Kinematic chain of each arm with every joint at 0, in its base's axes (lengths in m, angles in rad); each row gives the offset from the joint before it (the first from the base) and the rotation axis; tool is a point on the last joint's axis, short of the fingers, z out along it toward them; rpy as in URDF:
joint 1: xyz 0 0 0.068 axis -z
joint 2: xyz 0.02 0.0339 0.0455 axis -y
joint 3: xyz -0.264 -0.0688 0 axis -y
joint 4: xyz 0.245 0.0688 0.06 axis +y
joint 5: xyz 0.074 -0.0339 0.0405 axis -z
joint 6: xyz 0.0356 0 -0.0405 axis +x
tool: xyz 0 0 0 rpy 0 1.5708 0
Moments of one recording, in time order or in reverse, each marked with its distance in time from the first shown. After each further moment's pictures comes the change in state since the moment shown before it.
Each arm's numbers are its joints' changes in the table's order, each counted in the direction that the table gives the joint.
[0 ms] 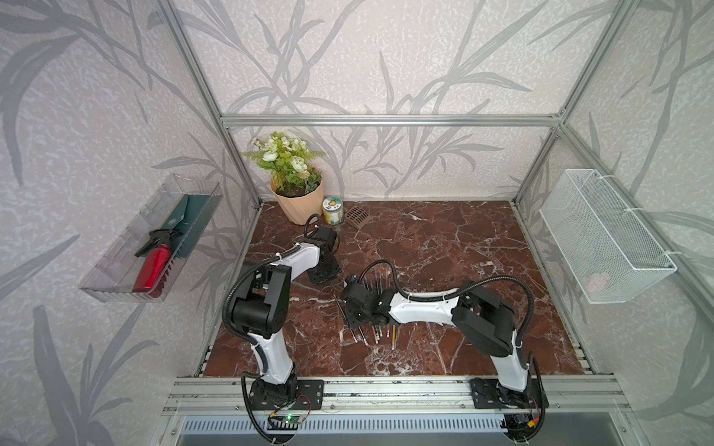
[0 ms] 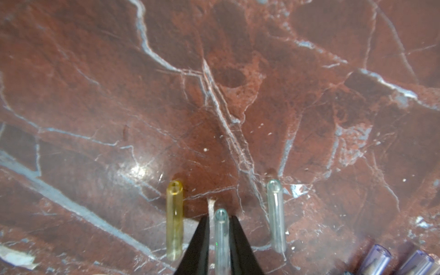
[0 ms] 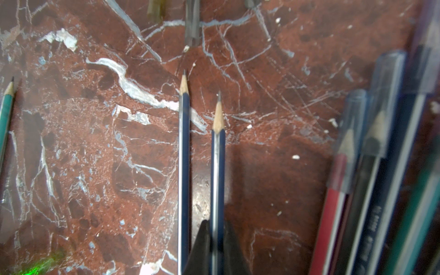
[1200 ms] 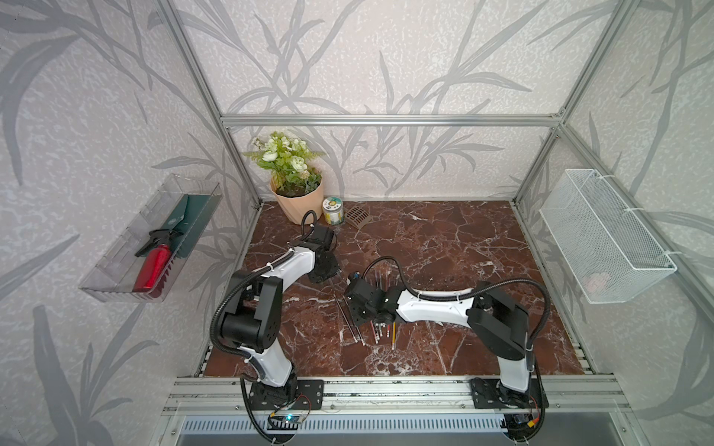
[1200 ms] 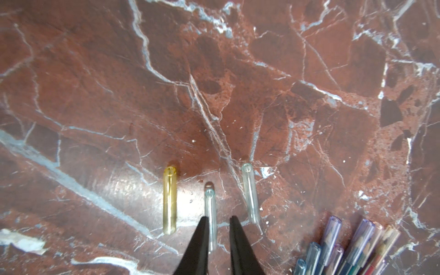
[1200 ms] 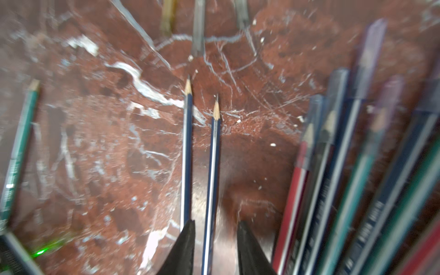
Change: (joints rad) left arm 0.001 0.134 -0.072 -0.068 0.014 -0.001; right arm 0.006 0.154 -0.060 0.057 0.009 -0.031
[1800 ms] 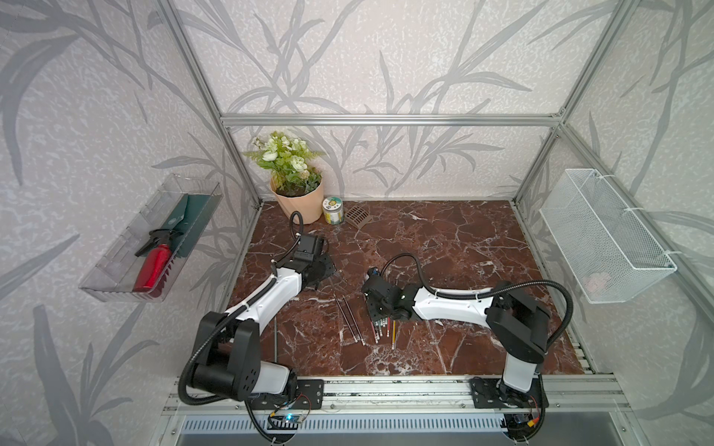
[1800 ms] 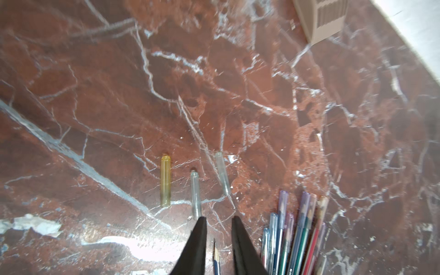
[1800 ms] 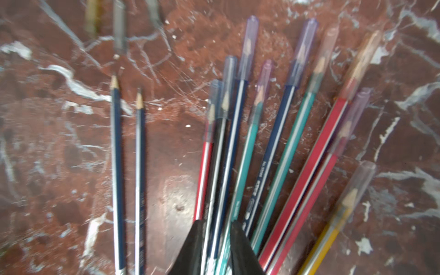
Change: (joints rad) left arm 0.000 0.336 -0.223 -0.196 0.009 -0.003; right arm 0.063 0.037 -0.102 0.034 0.051 -0.002
